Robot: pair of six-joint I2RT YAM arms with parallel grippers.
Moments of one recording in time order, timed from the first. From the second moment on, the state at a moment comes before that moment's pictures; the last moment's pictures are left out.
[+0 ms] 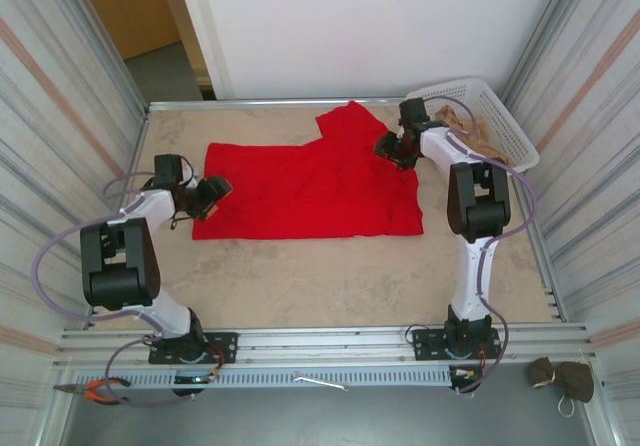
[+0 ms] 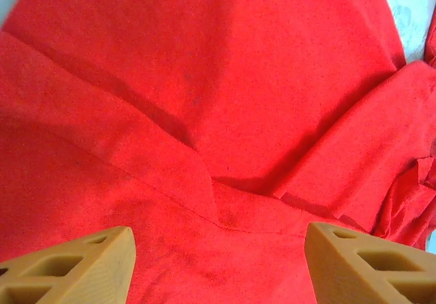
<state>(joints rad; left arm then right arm) 0.13 1.59 0.90 -0.33 0.47 -0.61 0.17 2.13 1.65 -0.57 -0.20 0.56</state>
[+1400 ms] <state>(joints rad) 0.26 1.50 0.71 -0.54 0.42 -0.63 0.09 1.50 0.77 -0.49 -0.22 0.60</state>
